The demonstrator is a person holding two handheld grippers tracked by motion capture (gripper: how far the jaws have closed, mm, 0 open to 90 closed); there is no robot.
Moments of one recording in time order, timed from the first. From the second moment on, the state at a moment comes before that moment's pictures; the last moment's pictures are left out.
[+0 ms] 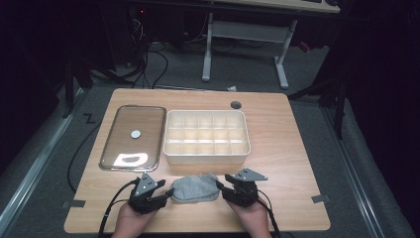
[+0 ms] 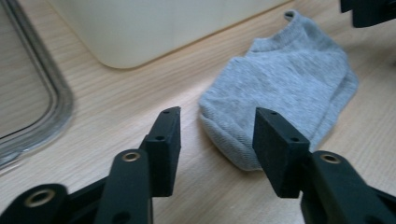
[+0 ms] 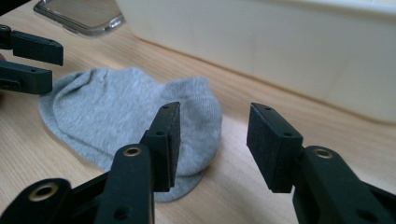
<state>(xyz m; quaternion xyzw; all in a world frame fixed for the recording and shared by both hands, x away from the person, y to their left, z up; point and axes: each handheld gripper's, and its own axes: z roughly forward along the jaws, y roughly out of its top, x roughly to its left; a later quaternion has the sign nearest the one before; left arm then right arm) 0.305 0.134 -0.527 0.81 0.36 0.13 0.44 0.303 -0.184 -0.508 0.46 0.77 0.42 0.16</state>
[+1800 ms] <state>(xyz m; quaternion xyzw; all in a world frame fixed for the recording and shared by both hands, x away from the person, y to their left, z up) 0.329 0.061 -0.516 0.85 0.33 0.10 0.40 0.297 -0.164 -0.531 0.43 0.81 0.38 0.14</state>
